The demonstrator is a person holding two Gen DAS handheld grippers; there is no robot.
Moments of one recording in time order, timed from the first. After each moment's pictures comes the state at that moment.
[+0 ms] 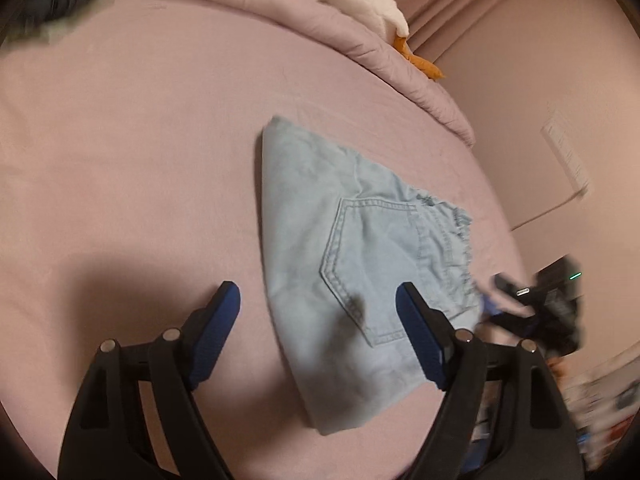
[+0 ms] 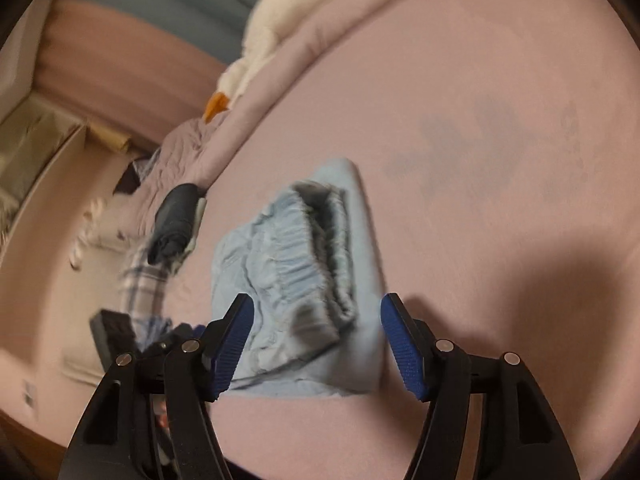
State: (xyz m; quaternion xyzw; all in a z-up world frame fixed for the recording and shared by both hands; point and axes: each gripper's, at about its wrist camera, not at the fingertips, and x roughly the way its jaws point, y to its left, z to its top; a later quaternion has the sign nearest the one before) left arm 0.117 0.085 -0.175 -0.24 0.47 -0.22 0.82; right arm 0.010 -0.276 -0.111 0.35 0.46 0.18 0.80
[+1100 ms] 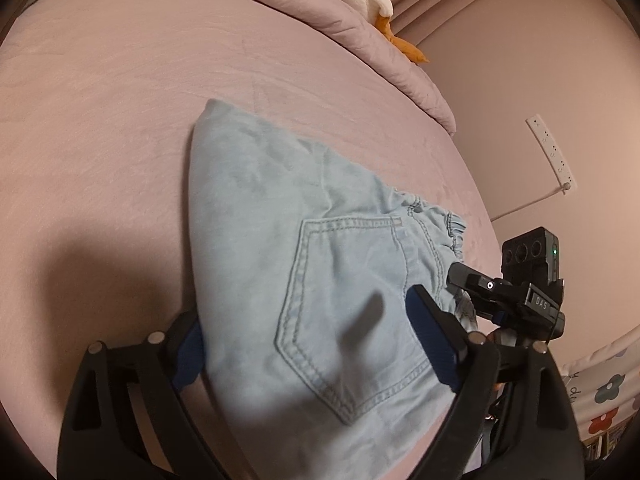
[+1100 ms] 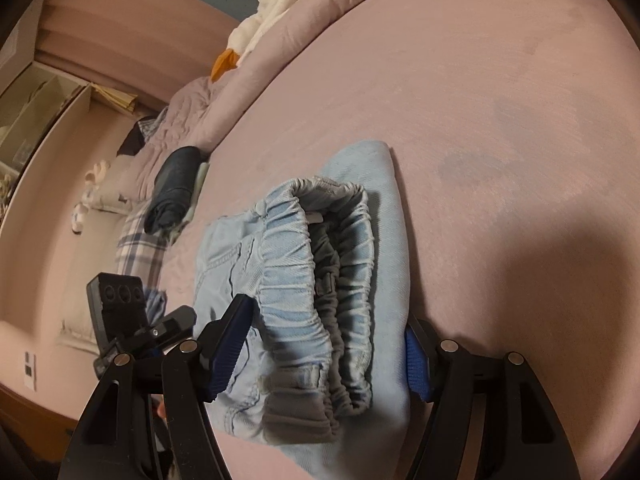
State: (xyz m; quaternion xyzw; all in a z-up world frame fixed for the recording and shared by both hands) left arm 0.157 0.041 -0.184 -0.23 0.48 -0.26 0.80; right arm 0.052 -0.245 -0.132 0.30 0.50 0.24 0.78
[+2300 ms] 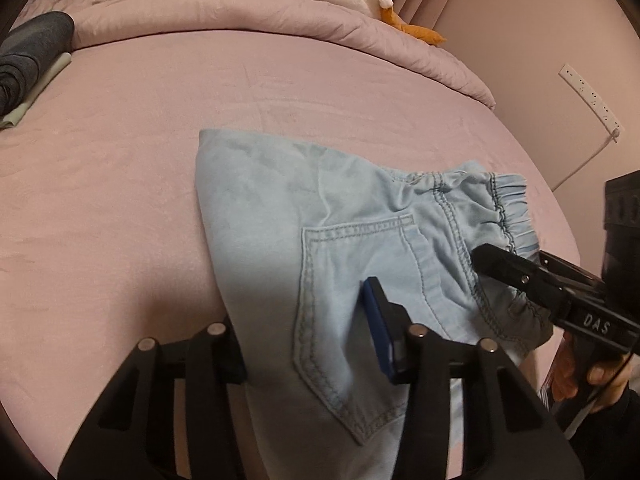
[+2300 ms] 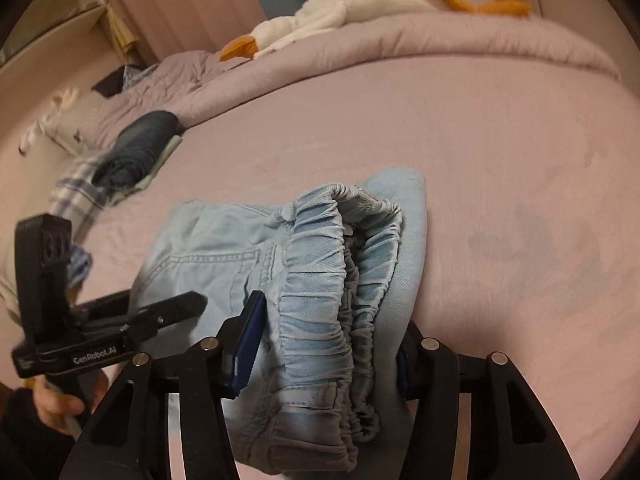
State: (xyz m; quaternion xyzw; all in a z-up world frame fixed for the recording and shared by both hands) left arm 0.141 0.015 -0.171 -0.09 0.46 -0.18 0.87; right arm 0.037 -0.177 -0.086 0.09 0.45 0.16 0.87
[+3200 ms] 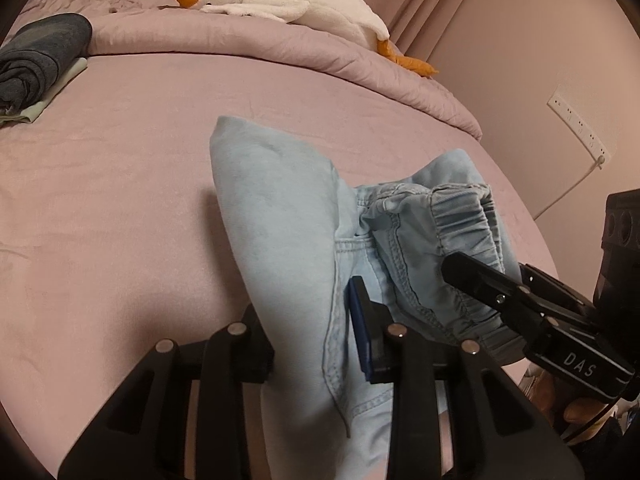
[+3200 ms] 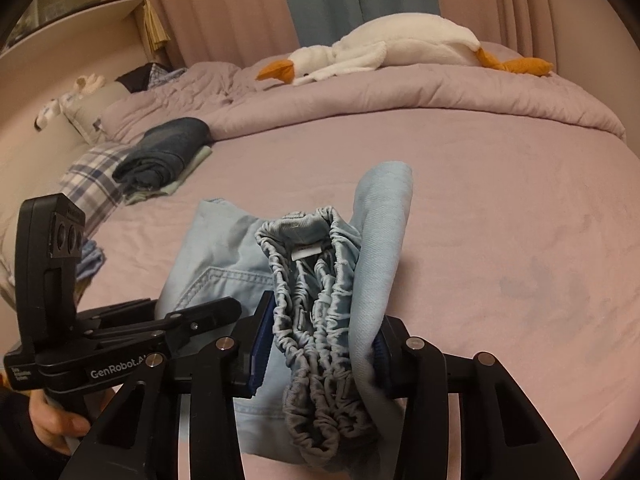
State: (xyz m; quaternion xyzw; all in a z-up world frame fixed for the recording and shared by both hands) left arm 0.118 0.027 -0.143 -0.14 0.42 -0.18 0.88; right arm 0.017 -0.140 -0.052 0.05 0.40 0.17 0.90
